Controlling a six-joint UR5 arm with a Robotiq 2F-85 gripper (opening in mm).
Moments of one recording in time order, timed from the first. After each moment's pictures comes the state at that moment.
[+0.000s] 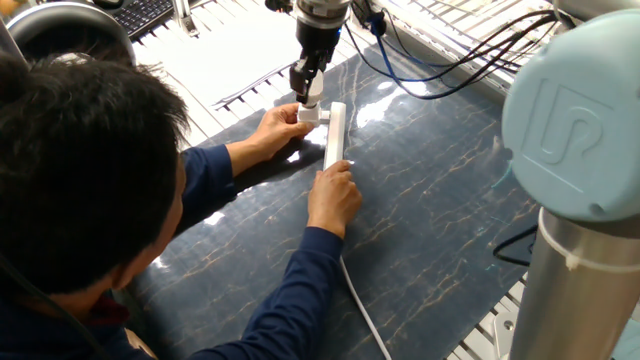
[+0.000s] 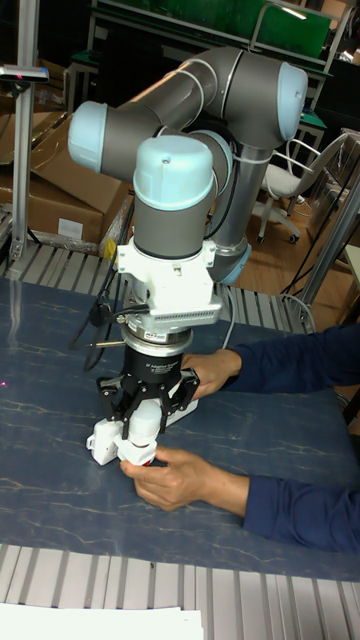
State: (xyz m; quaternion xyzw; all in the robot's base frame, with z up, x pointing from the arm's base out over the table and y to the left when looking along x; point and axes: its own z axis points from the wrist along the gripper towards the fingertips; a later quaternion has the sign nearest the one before) arm 0.623 -0.006 0.106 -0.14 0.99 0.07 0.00
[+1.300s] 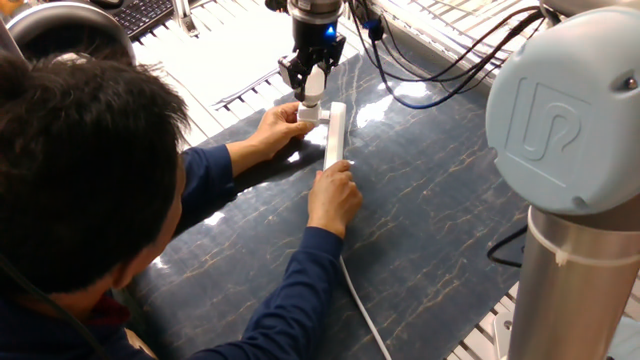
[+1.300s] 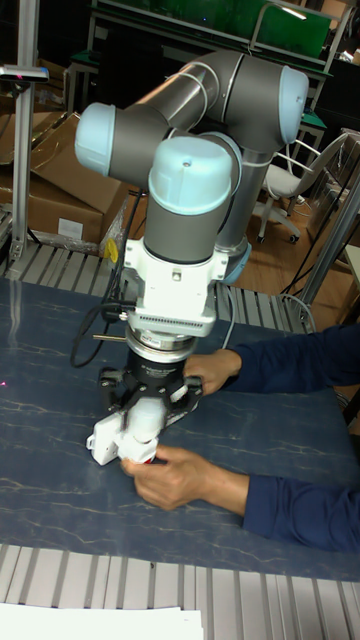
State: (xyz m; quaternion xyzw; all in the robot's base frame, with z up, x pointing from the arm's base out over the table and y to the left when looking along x) arm 0.638 -0.014 0.110 -0.02 1.00 0.04 0.00
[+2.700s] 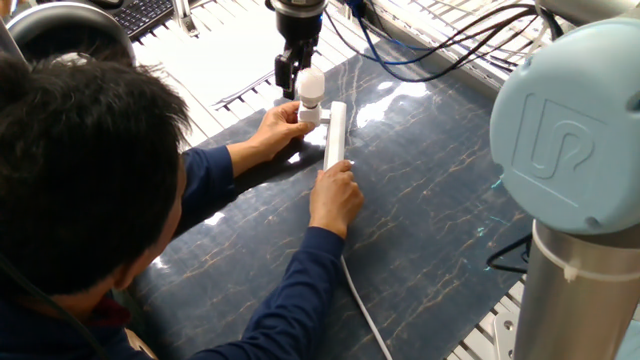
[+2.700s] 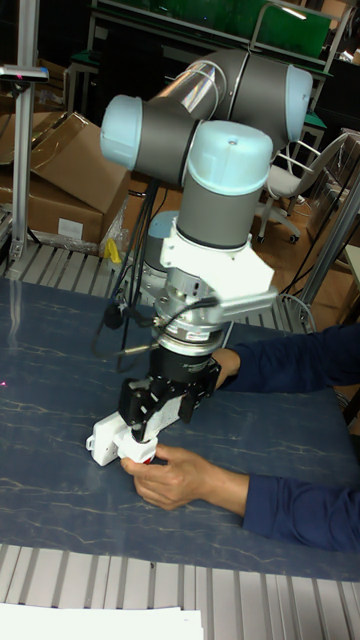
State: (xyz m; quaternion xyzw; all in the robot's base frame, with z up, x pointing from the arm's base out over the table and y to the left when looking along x) arm 0.653 0.006 0.131 -0.32 0.95 0.01 0.04
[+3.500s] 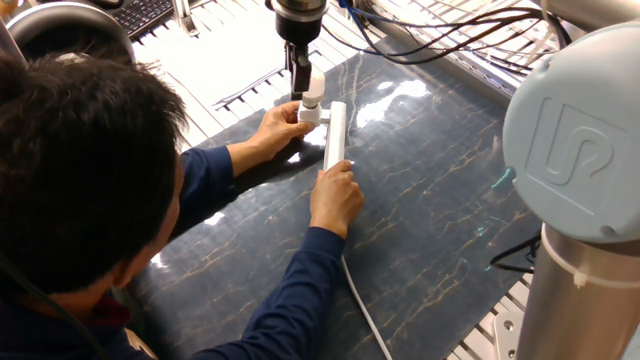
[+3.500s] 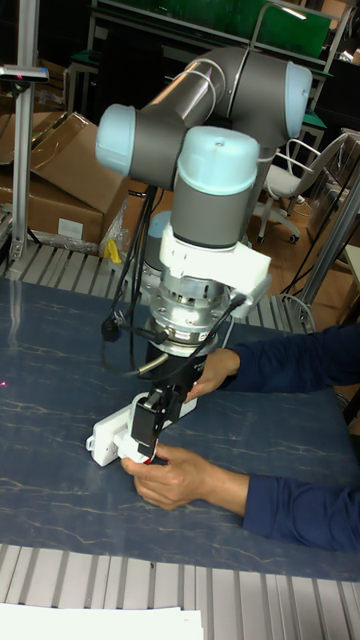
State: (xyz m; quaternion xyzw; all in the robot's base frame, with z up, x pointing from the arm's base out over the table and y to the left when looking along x) arm 0.658 0.002 0.122 -0.54 0.84 0.00 0.07
